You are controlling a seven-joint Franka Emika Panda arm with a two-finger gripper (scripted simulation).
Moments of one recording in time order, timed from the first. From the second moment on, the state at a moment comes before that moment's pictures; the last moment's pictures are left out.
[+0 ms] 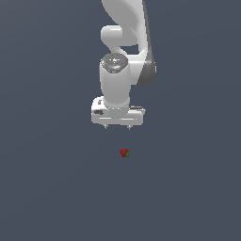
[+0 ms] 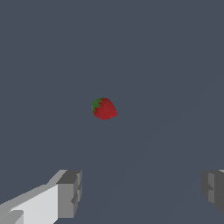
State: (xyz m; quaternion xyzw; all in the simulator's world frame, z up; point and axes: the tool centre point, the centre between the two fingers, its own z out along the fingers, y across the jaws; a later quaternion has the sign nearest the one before) arm -0.006 -0.012 0.173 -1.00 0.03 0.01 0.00
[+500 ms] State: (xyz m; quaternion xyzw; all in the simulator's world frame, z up) arm -0.010 -0.023 0.173 -1.00 0.04 0.01 -0.01
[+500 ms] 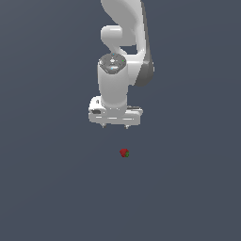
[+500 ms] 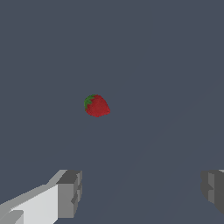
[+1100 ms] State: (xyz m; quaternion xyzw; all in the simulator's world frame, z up) arm -0.007 -0.023 0.168 -1.00 0.02 0.02 -0.01
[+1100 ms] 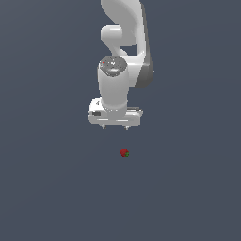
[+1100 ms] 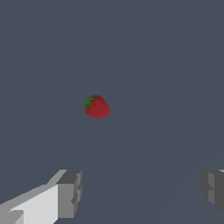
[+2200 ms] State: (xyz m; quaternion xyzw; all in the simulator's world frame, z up) arm 0.044 0.020 0.079 -0.98 -0.18 0.00 0.00
